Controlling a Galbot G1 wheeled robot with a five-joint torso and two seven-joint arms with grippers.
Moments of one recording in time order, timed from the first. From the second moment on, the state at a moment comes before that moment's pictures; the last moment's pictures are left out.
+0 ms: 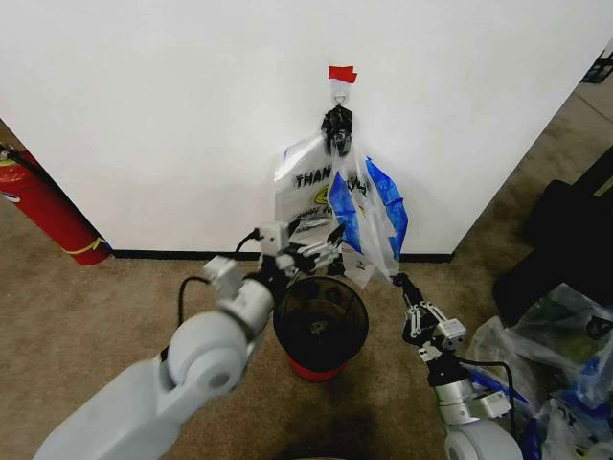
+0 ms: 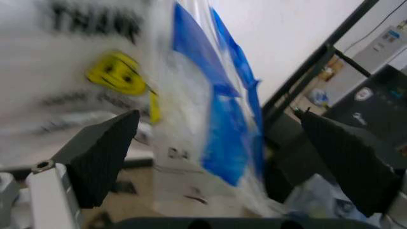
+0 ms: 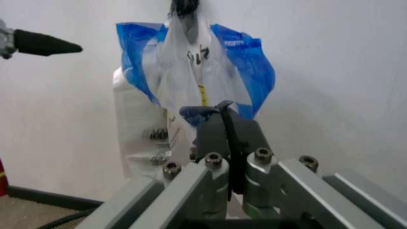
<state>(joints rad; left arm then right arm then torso) 0.69 -1.00 0.15 -2.24 -1.23 0.32 -0.60 -1.57 1.31 0.52 1.99 0.31 0.44 -0.19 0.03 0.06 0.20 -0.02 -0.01</state>
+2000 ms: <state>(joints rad) 0.60 -1.07 0.20 -2.10 -1.16 0.33 -0.63 -1.65 1.25 0.63 2.02 0.43 0.44 -0.36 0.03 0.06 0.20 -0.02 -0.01</state>
